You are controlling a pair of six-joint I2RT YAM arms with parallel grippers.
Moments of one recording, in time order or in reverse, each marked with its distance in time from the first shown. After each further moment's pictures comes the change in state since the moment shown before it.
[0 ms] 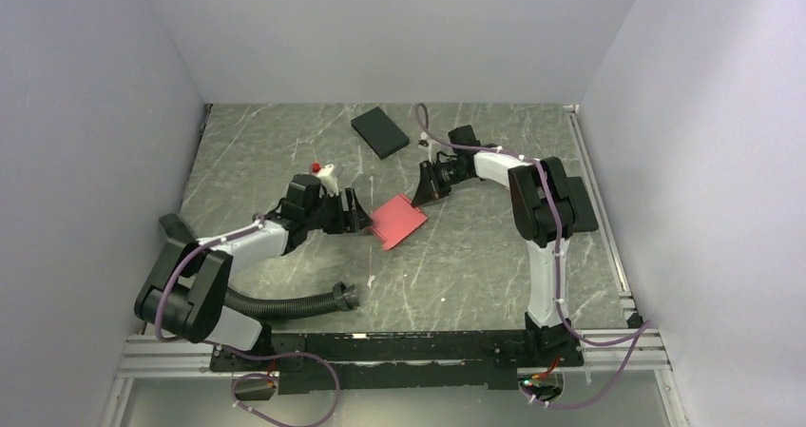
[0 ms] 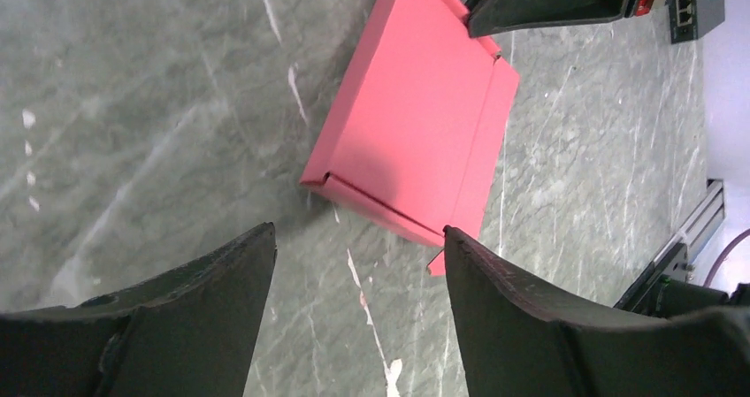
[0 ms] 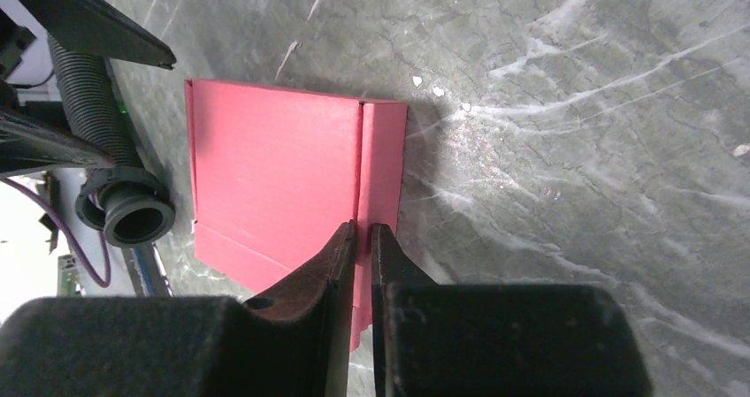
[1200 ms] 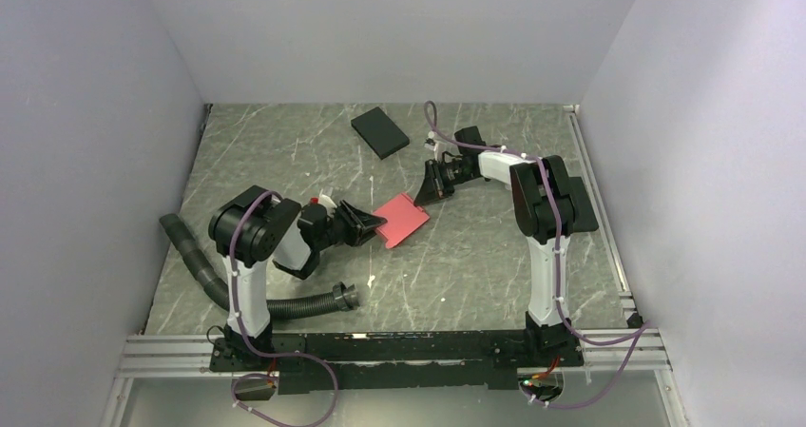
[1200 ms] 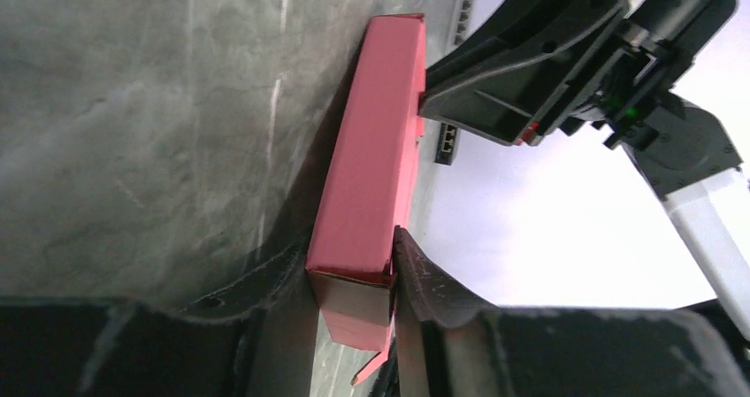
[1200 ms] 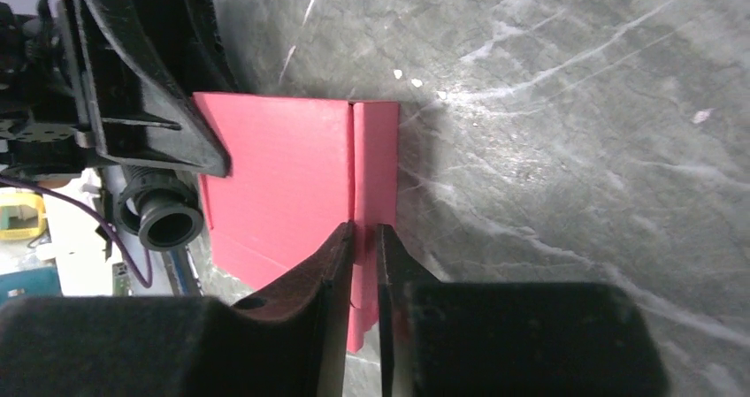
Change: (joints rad) left arm -0.039 0.533 -0.206 1.064 0.051 -0.867; right arm -0.040 0.031 0.000 0.024 -0.074 0.078
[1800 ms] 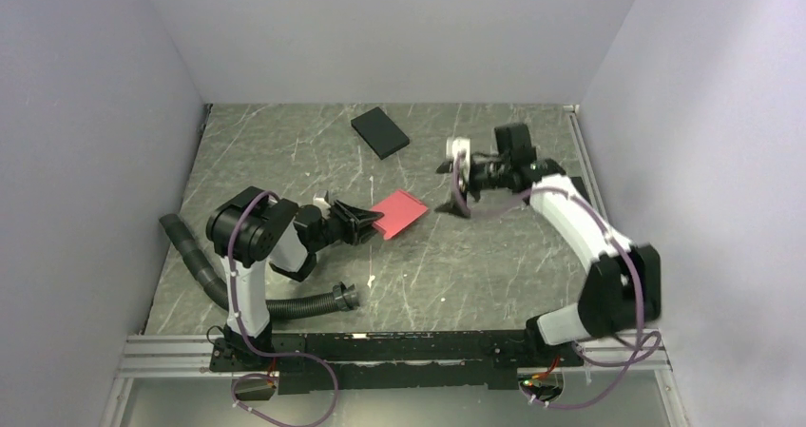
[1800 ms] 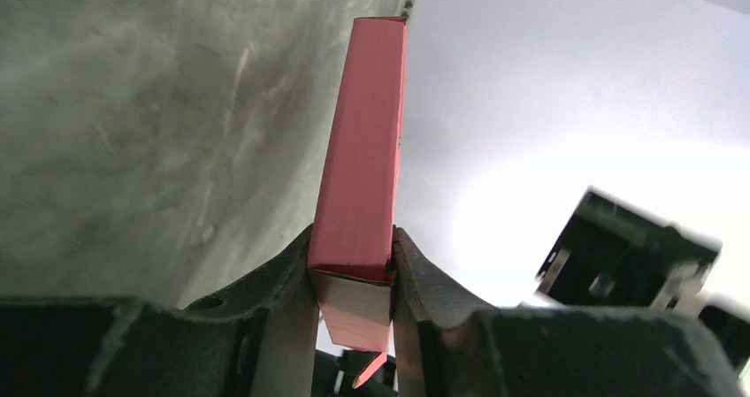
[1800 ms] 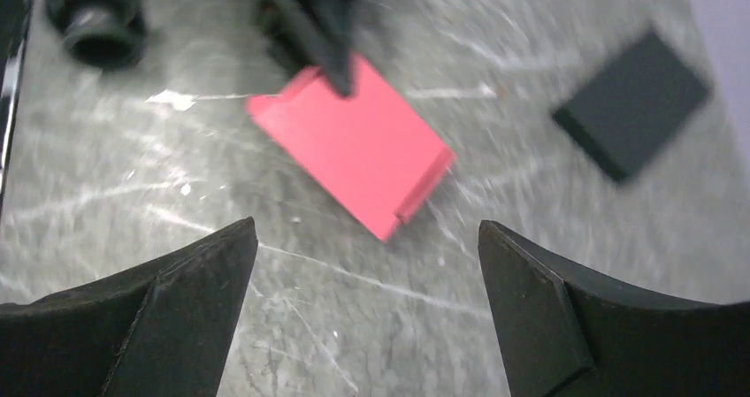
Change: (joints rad) left arm 0.023 0.010 -0.032 0.121 0.021 -0.279; right arm -0.048 -0.640 -0.221 -0.119 -0.021 -0.789
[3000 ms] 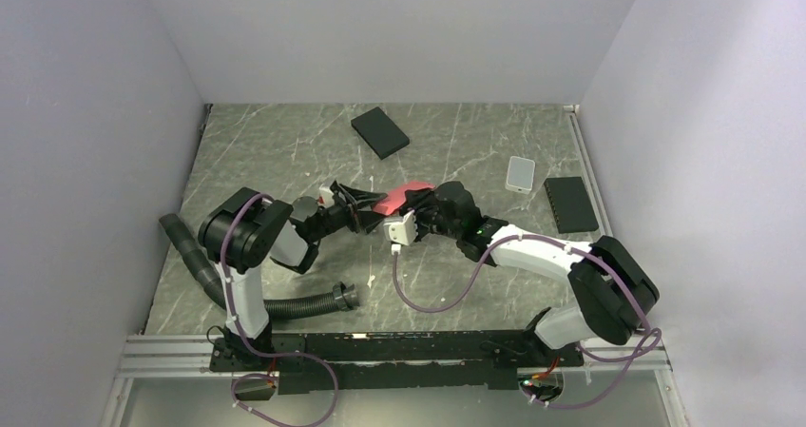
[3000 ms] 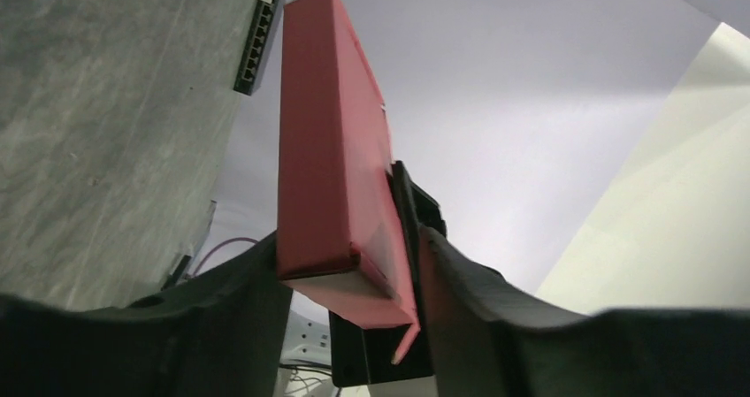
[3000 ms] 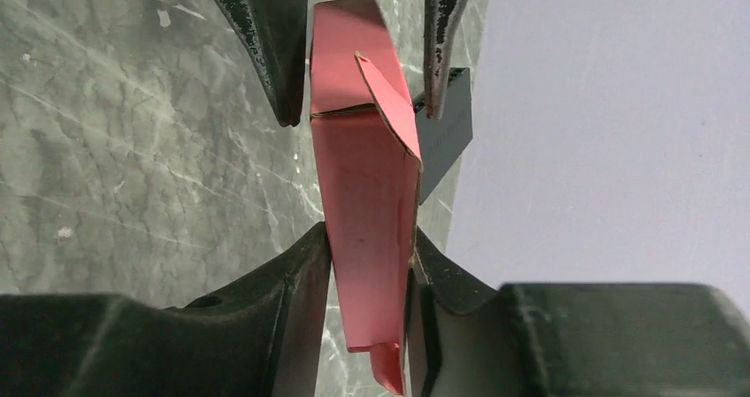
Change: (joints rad) left arm 0.001 -0.072 0.055 0.078 0.145 -0.302; right arm 0.517 -0.122 -0.513 0.763 0.786 -0.551
